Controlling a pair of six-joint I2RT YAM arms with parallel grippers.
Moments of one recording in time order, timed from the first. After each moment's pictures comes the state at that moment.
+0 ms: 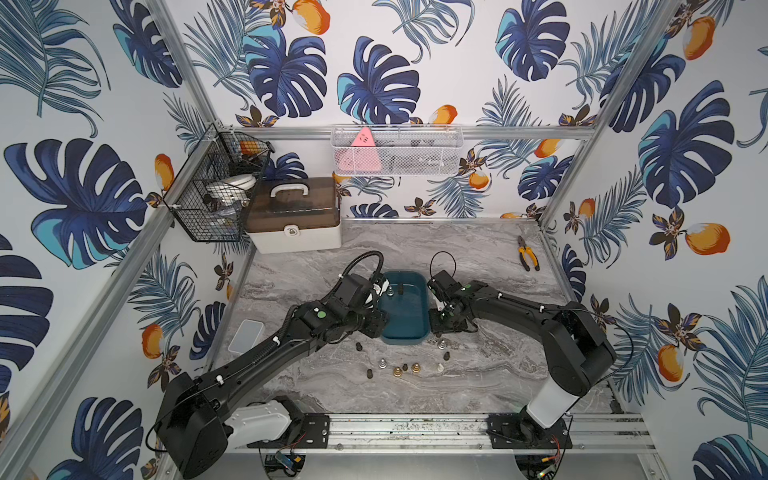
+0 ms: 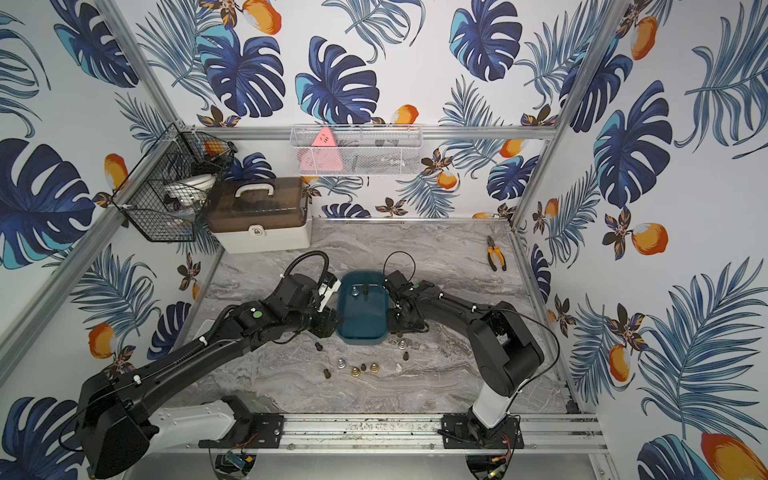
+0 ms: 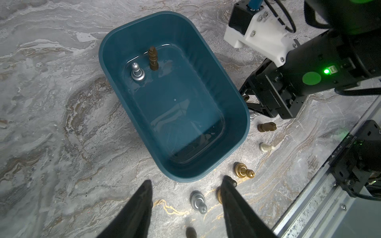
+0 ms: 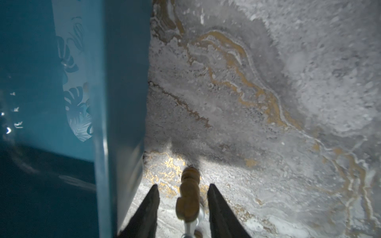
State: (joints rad) left arm -0.64 1.20 0.93 -0.58 0.07 -0.21; right arm 0.65 1.72 1.08 -0.72 -0.01 0.50
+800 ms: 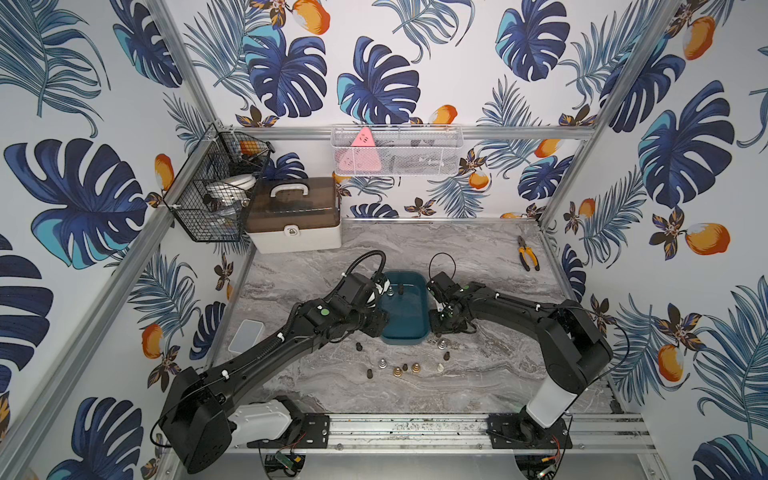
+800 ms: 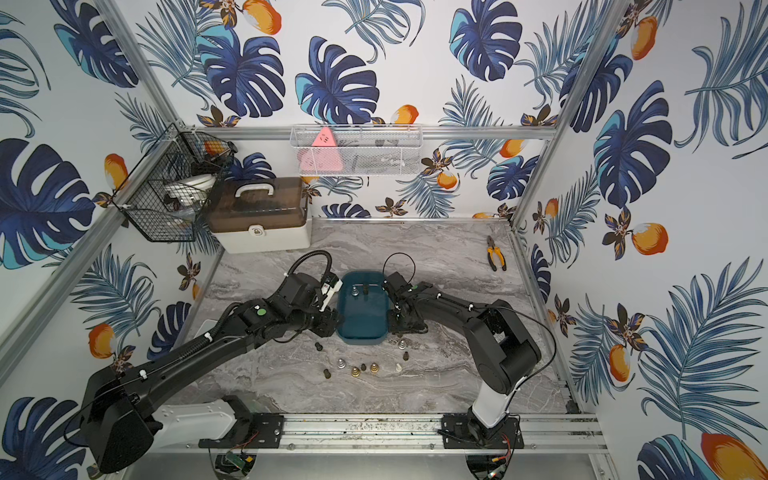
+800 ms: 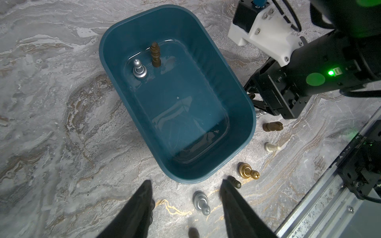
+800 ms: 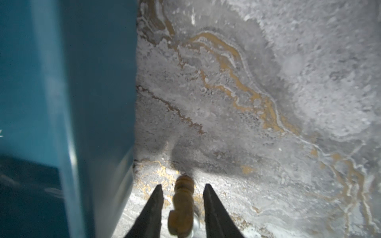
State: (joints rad) left arm -0.64 1.23 0.94 -0.59 0.06 -0.21; right arm 0.65 1.73 1.07 -0.70 0.02 0.50
